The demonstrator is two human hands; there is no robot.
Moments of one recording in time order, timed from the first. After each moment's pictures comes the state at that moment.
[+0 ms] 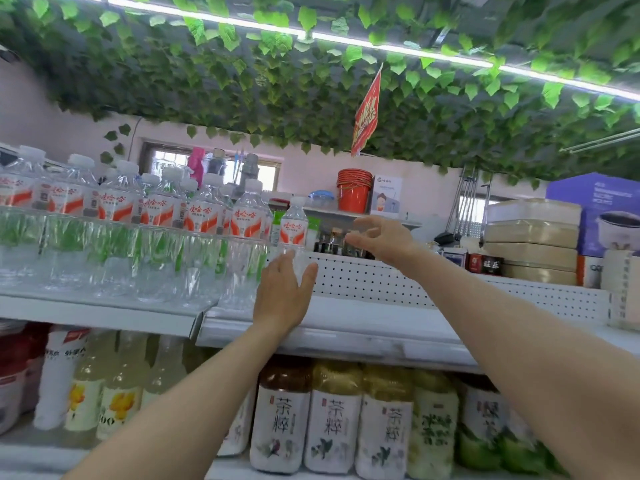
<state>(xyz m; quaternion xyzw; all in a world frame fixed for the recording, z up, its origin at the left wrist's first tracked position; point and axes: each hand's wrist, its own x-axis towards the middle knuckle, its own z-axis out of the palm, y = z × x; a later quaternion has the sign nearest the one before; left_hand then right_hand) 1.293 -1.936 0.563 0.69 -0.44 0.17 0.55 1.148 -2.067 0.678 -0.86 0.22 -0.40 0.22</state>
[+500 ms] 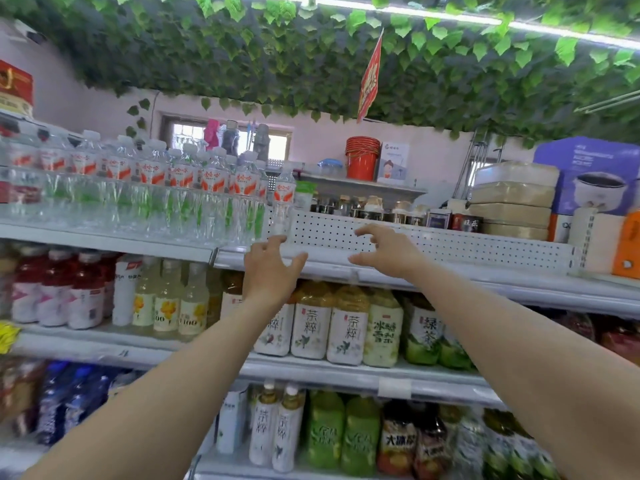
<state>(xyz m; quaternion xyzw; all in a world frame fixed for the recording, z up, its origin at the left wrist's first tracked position) 1.145 -1.829 0.520 0.74 -0.37 0.16 0.53 0.988 -1.987 0.595 -0.92 0.24 -0.28 0.12</state>
